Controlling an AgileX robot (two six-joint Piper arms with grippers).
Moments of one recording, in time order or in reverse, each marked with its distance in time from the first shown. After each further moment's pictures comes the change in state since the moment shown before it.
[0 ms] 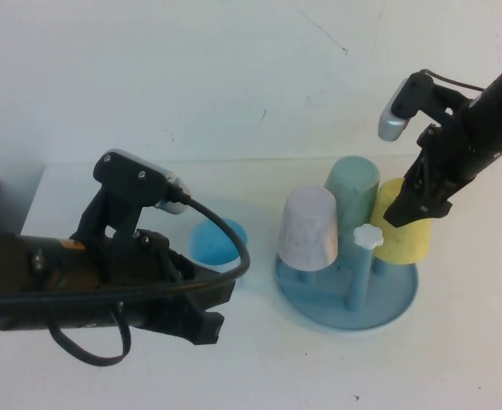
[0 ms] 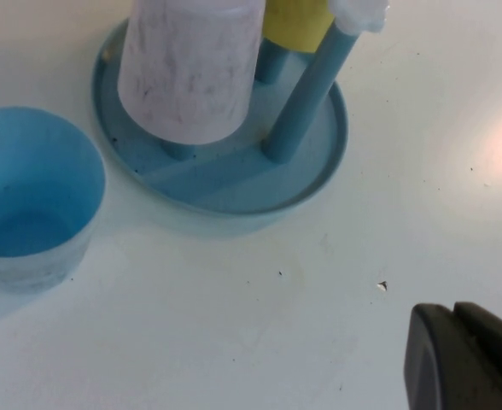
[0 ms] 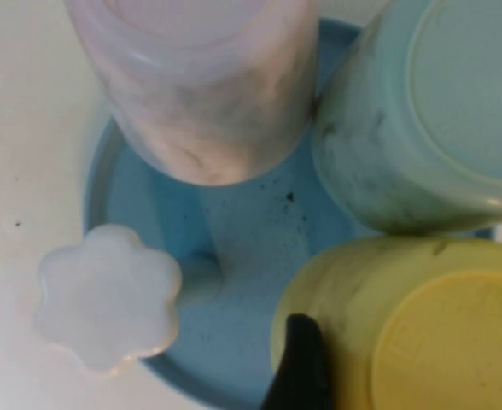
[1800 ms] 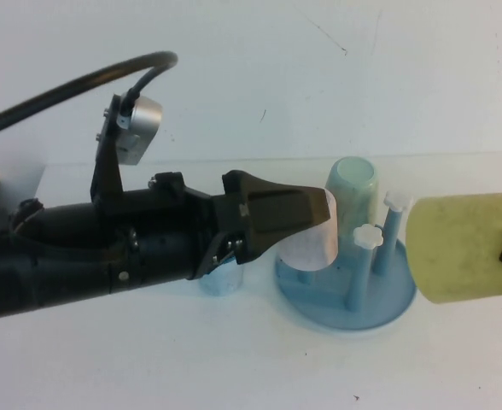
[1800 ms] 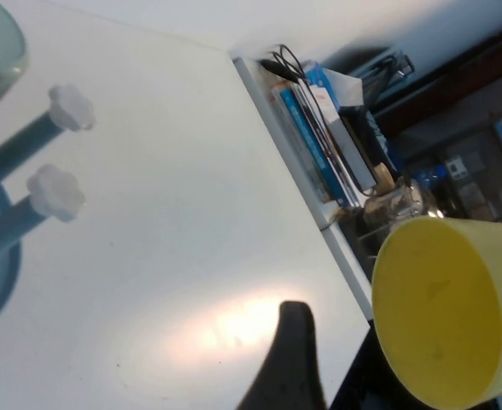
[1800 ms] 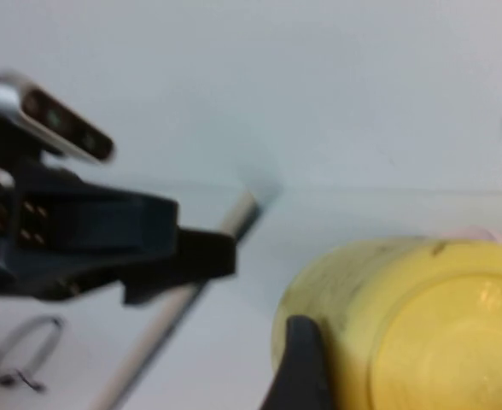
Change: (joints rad) right arm -0.019 -1.272 1.045 0.813 -0.453 0.155; left arm -0.001 0.011 0.000 -0.812 0.105 0.137
